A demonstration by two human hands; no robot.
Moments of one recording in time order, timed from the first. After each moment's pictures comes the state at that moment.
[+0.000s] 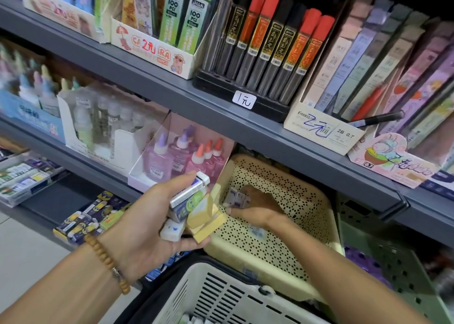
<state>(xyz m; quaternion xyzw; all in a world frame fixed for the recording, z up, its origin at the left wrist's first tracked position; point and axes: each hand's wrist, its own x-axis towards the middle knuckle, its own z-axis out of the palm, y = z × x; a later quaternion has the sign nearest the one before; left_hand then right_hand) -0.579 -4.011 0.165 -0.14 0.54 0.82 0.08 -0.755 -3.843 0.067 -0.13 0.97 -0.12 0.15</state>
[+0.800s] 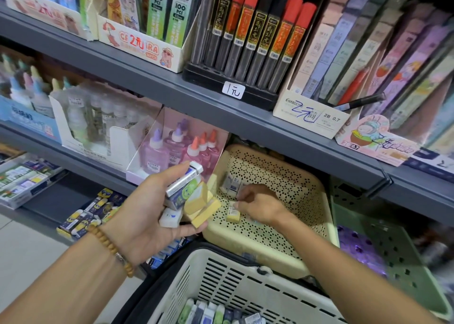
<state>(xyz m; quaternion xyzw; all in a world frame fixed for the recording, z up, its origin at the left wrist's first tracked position) -0.585 -4.019 0.137 -0.18 0.42 0.89 0.07 -0.731 -3.830 0.075 -0.11 0.94 -0.26 0.17</state>
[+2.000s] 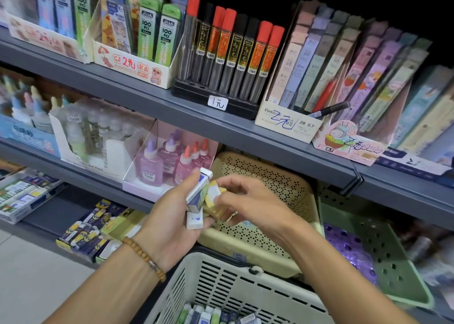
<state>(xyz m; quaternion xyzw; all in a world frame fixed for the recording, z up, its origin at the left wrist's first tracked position) -0.595 -3.983 0.133 -0.14 0.37 0.92 0.03 -0.654 -3.847 0.158 -0.18 0.82 -0.50 0.22</state>
